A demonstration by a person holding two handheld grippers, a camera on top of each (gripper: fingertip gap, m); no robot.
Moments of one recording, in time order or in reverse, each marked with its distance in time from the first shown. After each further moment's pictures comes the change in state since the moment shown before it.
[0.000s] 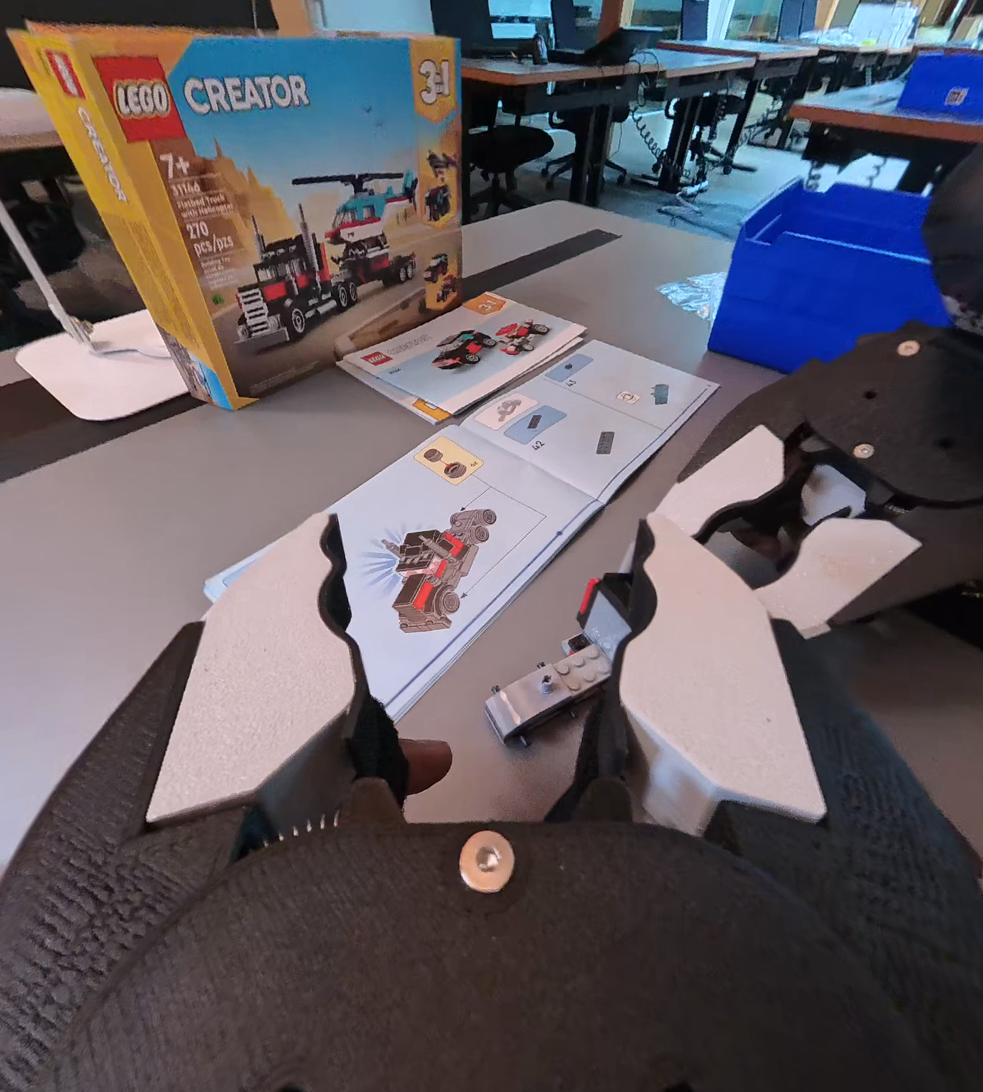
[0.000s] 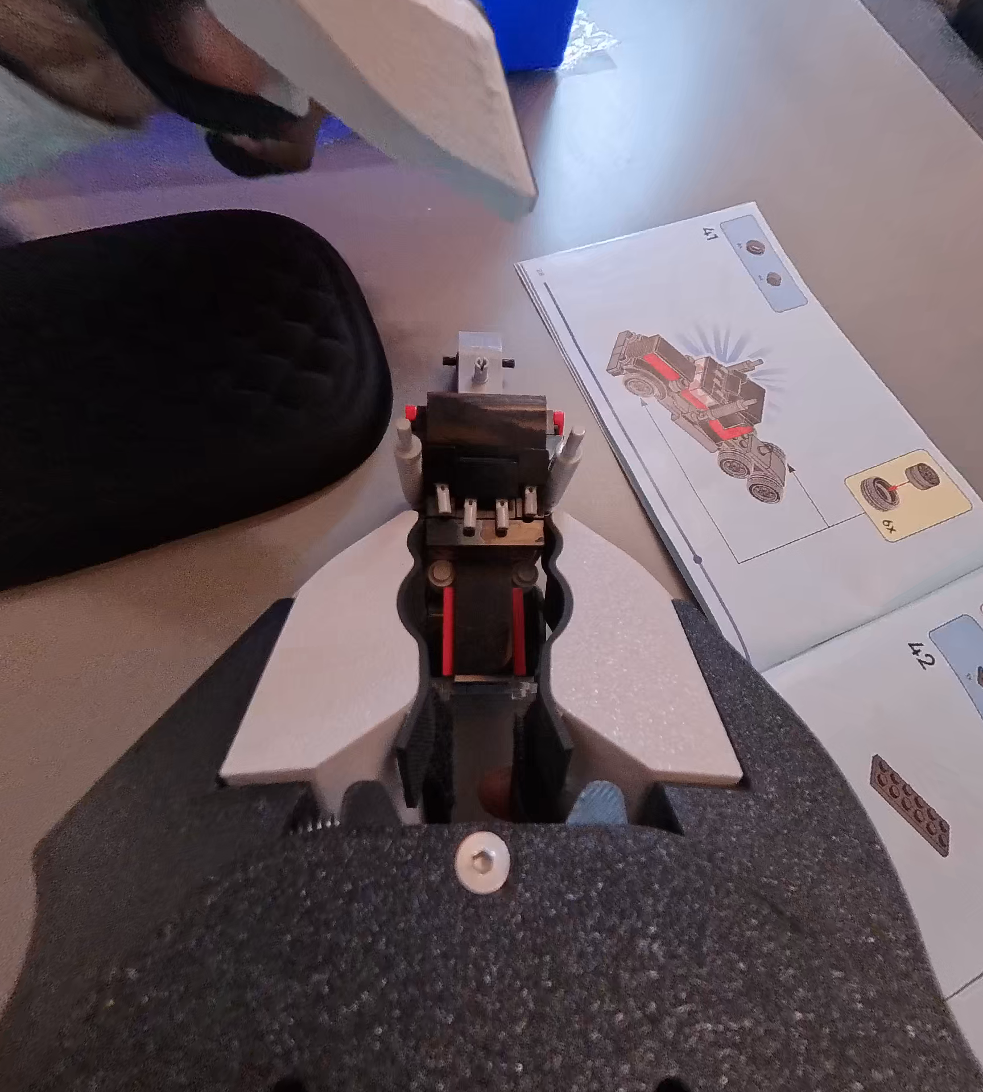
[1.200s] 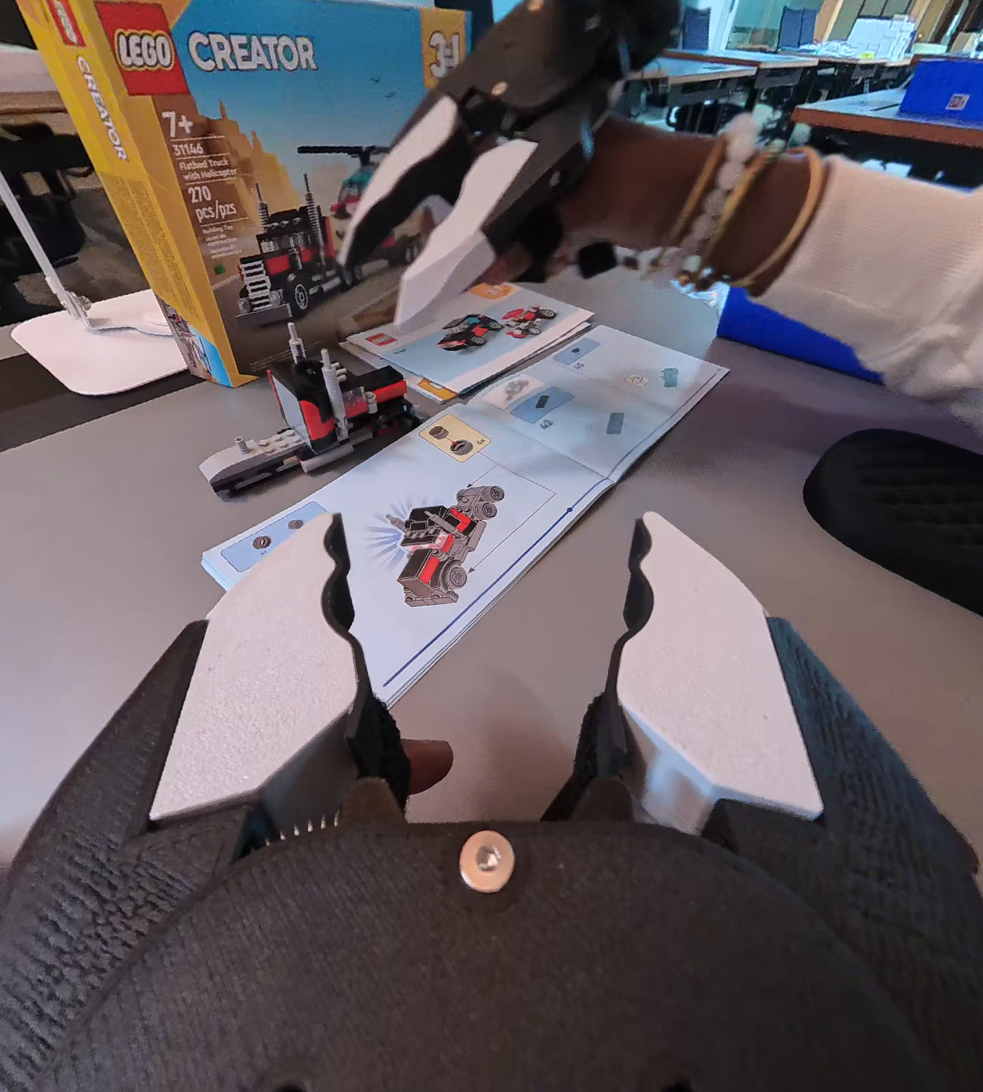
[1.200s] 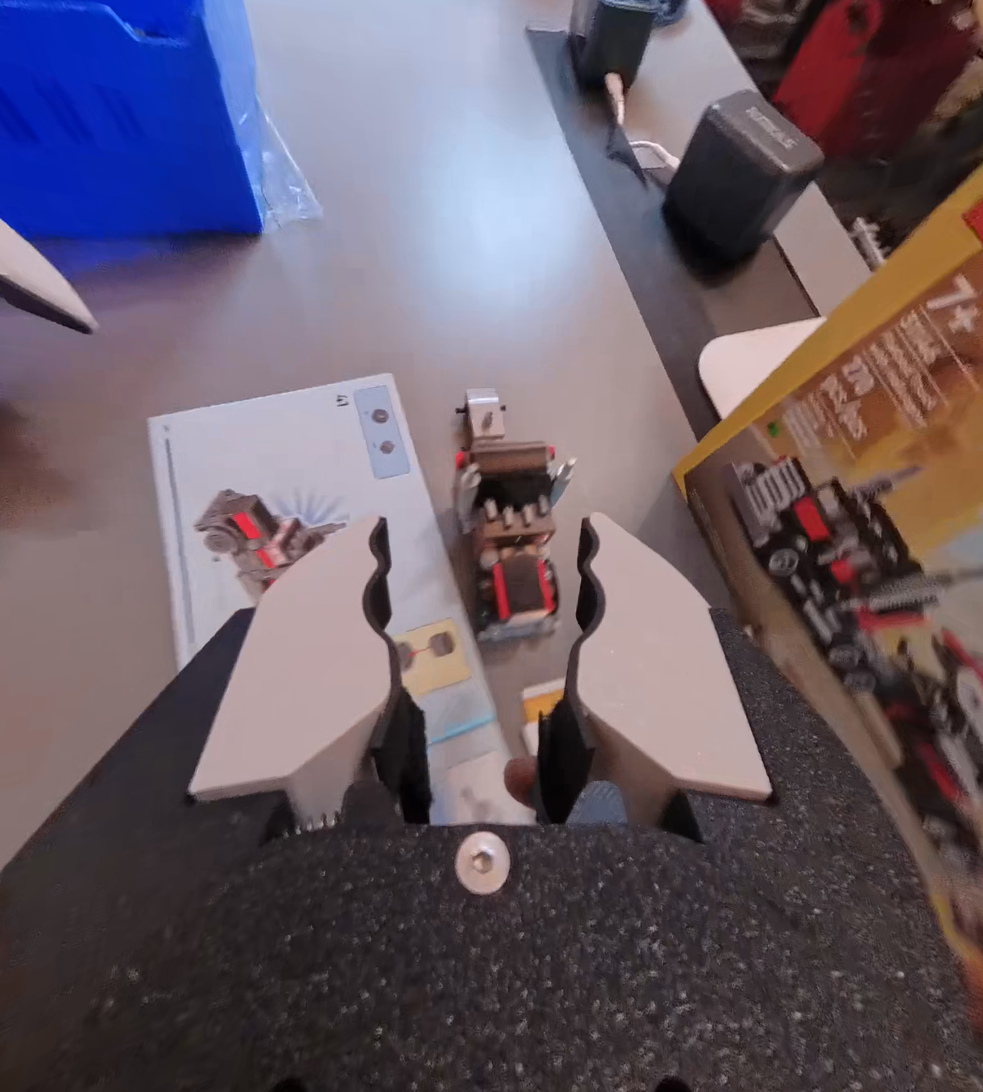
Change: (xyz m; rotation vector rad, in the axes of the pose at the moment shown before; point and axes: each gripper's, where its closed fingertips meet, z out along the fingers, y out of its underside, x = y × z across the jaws) left arm -0.006 0.018 0.000 0.011 0.000 -0.015; right arm 0.189 -0.079 0.013 0.026 -0.032 -0.076
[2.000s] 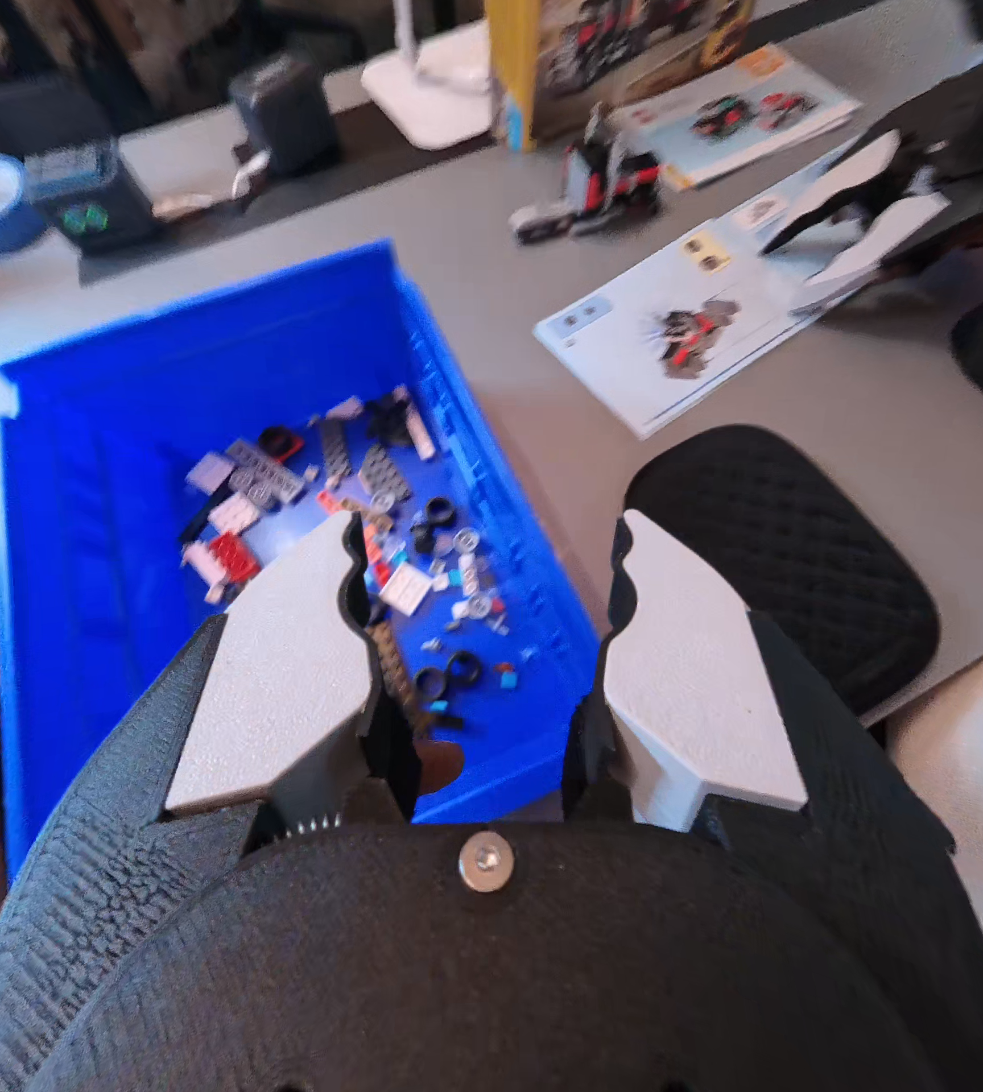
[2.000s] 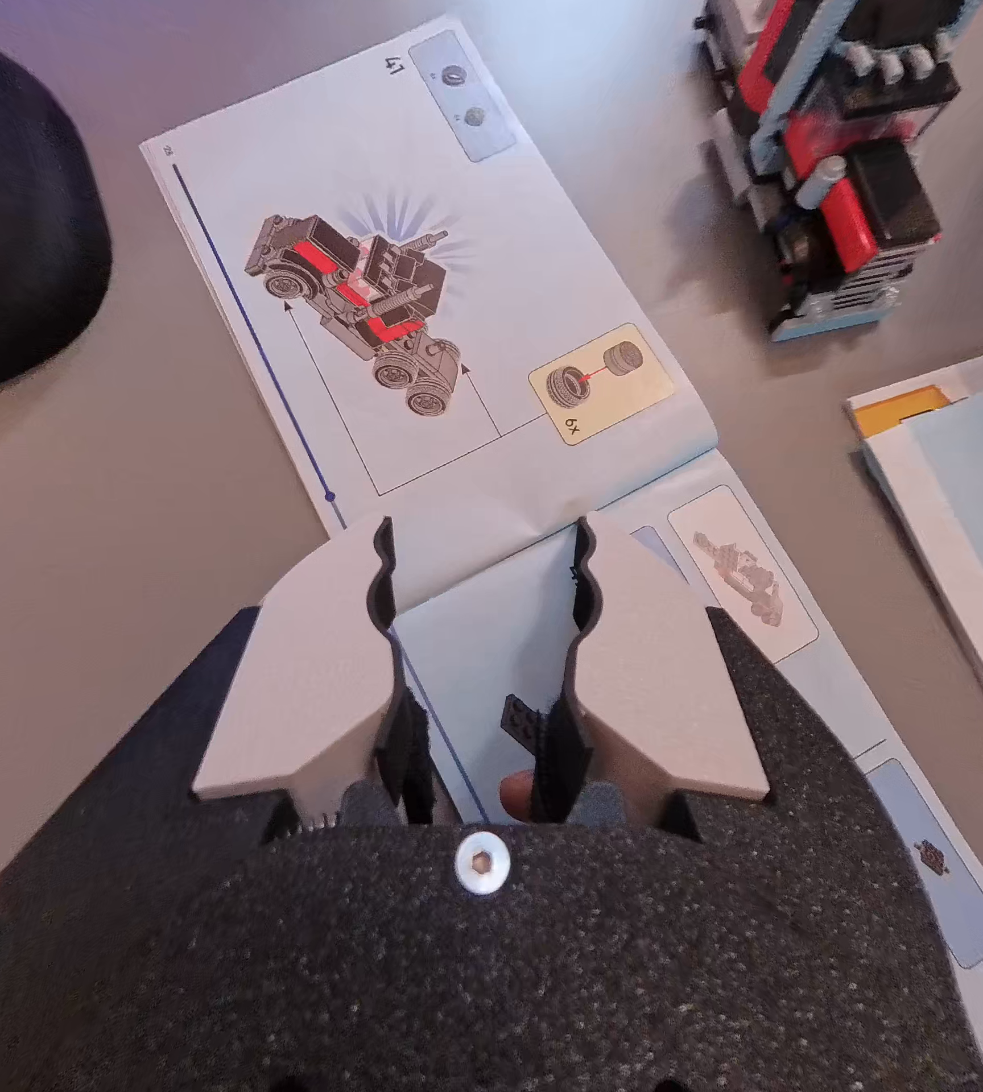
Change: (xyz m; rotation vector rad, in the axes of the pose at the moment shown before) left arm -0.051 -0.011 -0.227 -0.360 -0.345 -0.079; right arm -0.107 0.113 -0.019 -0.168 -0.027 0.119
